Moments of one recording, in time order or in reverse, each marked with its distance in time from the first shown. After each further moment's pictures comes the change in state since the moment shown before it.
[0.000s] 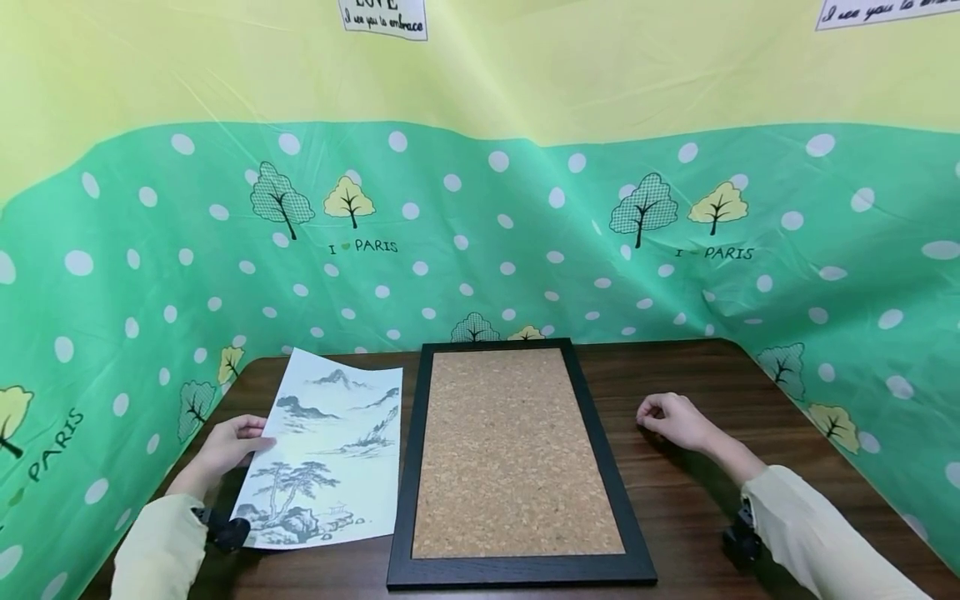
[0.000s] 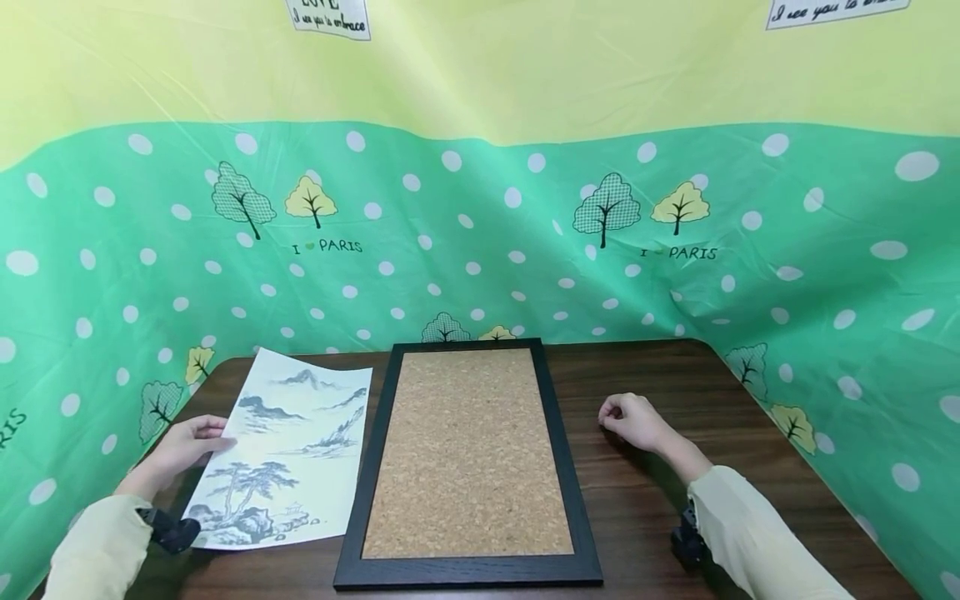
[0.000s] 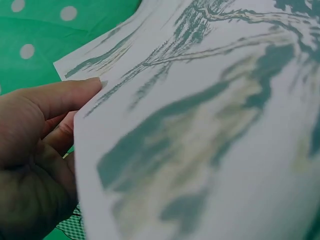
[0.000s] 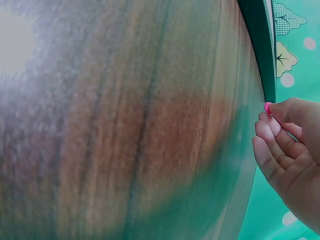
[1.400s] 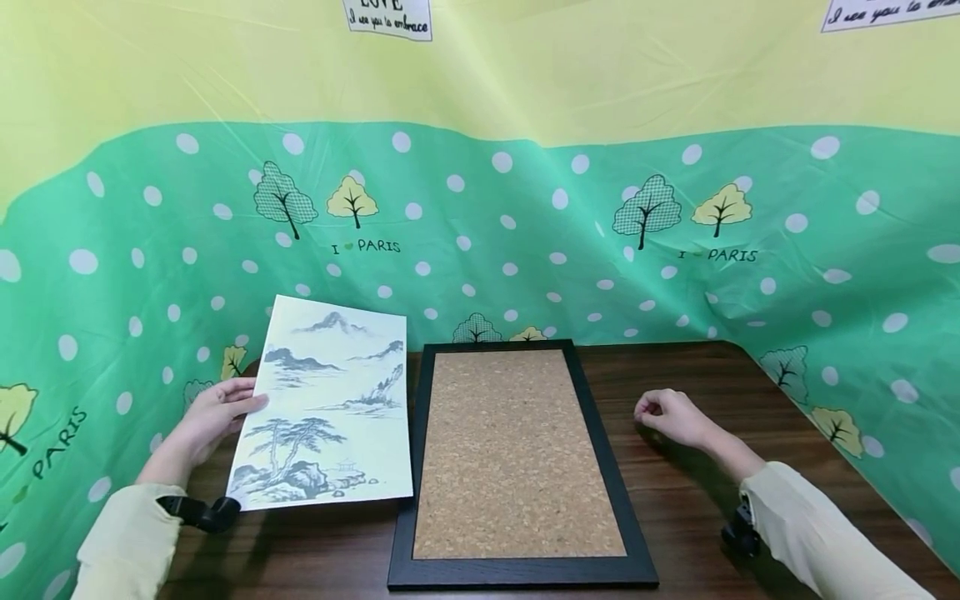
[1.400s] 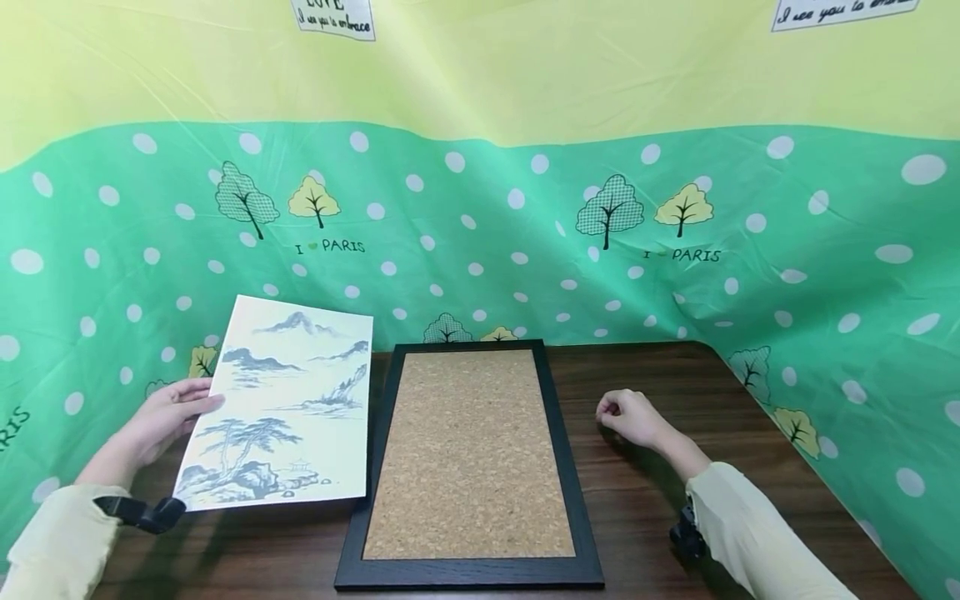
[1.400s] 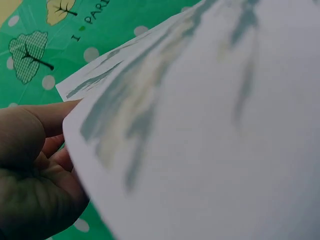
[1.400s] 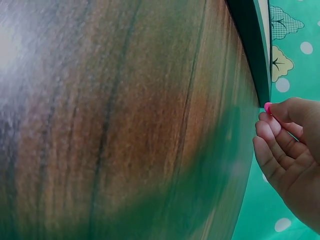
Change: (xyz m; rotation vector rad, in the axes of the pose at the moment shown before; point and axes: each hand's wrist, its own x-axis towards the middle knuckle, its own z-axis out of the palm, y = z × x) left_hand -0.027 0.078 -0.024 -0.200 -0.054 0.085; right_hand 0.009 -0.006 -0.004 -0.062 0.017 -0.067
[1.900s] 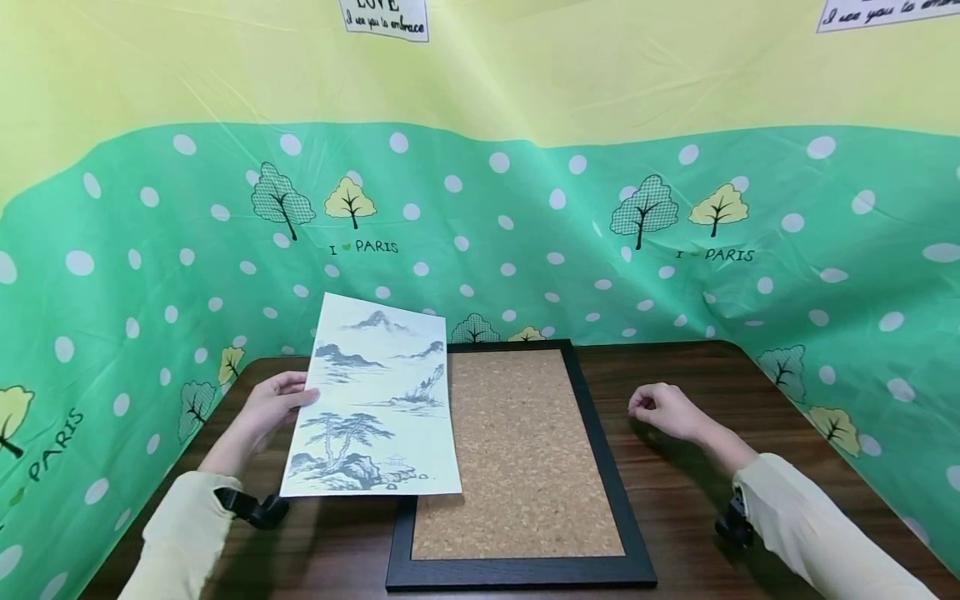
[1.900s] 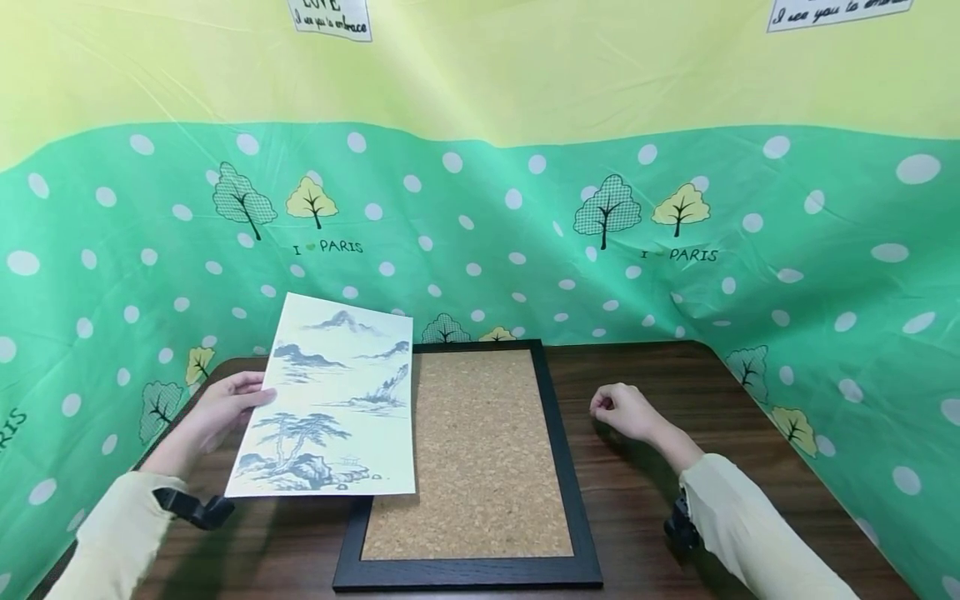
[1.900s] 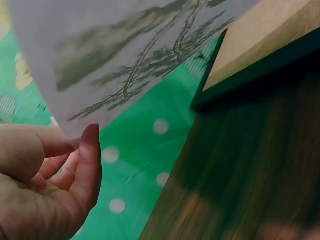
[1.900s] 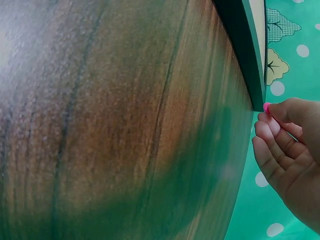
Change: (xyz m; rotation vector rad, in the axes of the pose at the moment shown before) left_hand 0.014 0.023 0.064 -0.090 -0.025 0.025; right_hand 0.007 -0.005 -0.004 -0.004 -0.007 0.000
